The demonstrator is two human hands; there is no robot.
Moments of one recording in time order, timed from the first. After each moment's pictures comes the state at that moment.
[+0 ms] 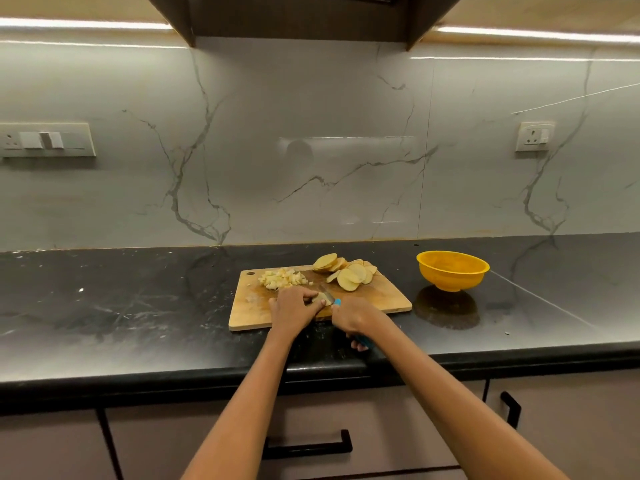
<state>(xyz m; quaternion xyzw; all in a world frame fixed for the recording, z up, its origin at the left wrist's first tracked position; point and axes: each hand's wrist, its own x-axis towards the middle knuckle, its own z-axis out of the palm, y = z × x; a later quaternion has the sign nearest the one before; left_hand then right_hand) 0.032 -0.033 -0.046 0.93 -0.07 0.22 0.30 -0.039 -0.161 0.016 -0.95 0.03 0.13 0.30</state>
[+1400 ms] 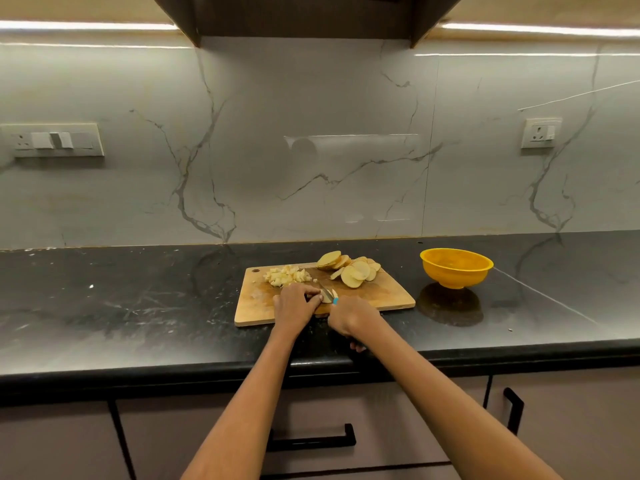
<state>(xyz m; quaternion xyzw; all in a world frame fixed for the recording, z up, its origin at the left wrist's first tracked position) 0.024 -0.033 -0.043 0.92 -0.06 0.23 0.31 -0.055 -0.150 0.017 -0.97 0.02 0.09 0.22</state>
